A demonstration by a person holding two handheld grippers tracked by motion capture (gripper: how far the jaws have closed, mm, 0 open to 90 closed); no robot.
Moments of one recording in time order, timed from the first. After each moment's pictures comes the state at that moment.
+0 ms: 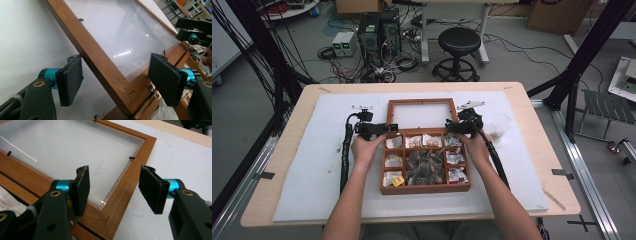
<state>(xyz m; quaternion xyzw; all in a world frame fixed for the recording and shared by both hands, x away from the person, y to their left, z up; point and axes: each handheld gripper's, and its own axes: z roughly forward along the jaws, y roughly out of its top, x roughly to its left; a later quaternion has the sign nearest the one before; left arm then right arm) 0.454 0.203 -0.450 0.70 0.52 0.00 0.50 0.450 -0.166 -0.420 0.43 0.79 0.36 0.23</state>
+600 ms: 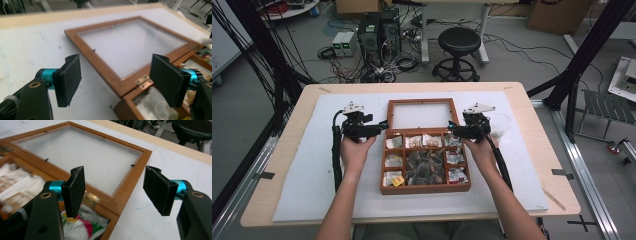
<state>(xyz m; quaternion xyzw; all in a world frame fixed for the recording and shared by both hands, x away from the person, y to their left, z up) 0.396 0.208 -0.393 0.72 0.45 0.19 0.50 0.408 -0.176 -0.394 0.41 0.78 0.40 0.25</state>
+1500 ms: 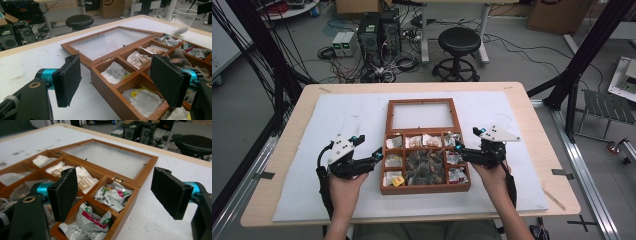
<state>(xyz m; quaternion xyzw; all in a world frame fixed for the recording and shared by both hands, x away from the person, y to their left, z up) 0.283 0.211 -0.392 0.70 0.37 0.28 0.54 0.319 -0.199 -0.385 0.38 0.75 0.49 0.25</state>
